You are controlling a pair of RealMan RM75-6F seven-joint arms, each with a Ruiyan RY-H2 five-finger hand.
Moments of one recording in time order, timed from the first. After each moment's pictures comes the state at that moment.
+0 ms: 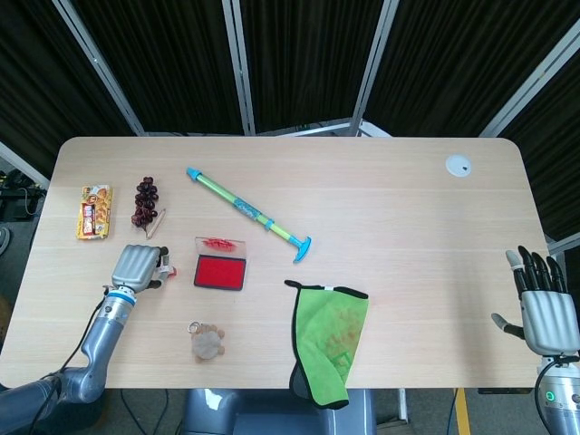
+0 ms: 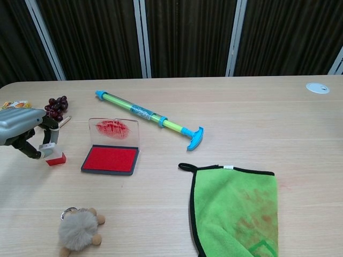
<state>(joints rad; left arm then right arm) -0.54 -1.60 -0.13 -1.24 1.12 0.97 0.37 0.10 -1.22 0.10 -1.46 -1.45 1.48 -0.13</state>
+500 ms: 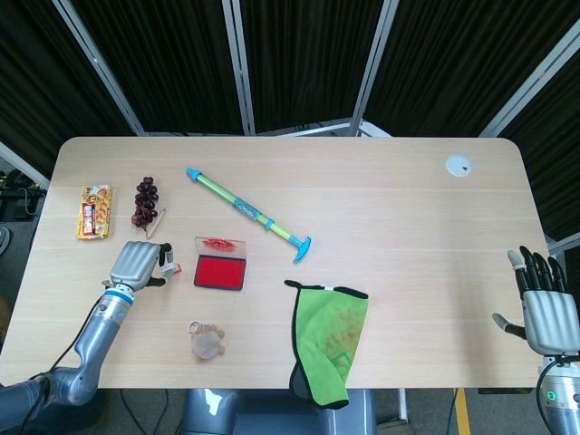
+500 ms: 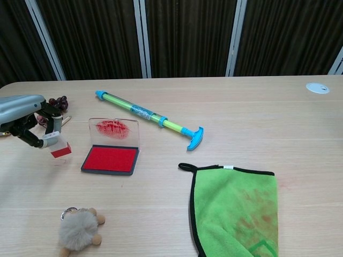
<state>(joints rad) -0.54 -1.49 -0.15 -1.41 1.14 0.96 0.26 0.10 -1.21 0.10 -1.46 -1.44 1.47 -0.12</state>
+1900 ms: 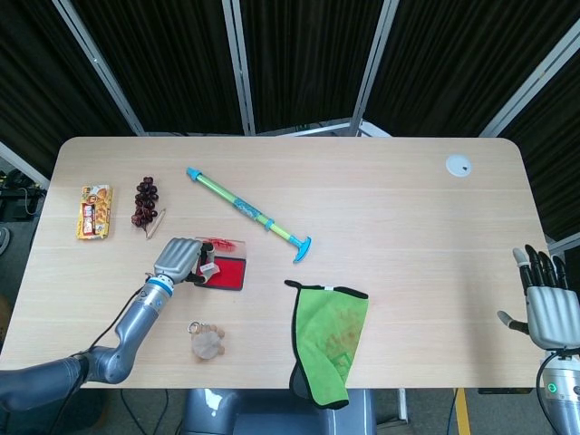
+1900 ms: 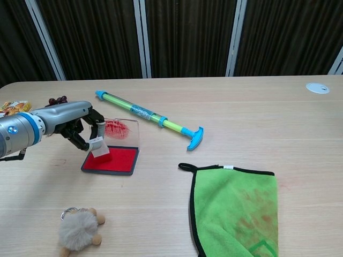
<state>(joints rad) -0.70 -1.63 -0.17 -1.30 1.04 0.82 0.23 0.12 -1.24 0.12 -1.41 -1.39 1.42 -0.13</state>
